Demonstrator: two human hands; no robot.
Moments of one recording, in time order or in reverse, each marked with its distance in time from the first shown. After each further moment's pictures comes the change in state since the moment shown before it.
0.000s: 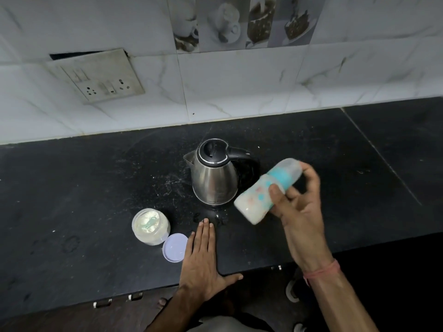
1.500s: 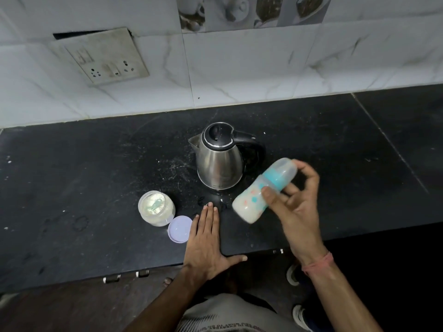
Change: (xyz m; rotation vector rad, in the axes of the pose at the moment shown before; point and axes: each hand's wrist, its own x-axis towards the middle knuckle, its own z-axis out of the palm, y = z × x) left_hand 0.001 -0.003 0.010 -0.041 0.023 0.018; right_hand -0.017 0.018 -0.006 -0.091 -0.066 -0.034
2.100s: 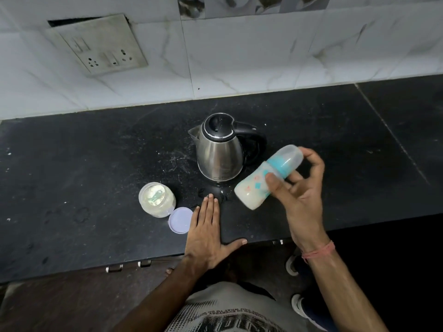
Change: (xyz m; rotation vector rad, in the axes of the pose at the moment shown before) left_hand 0.000 0.001 0.005 0.033 0.051 -0.032; right_hand 0.003 -0.005 0.000 0.024 0.010 -0.011
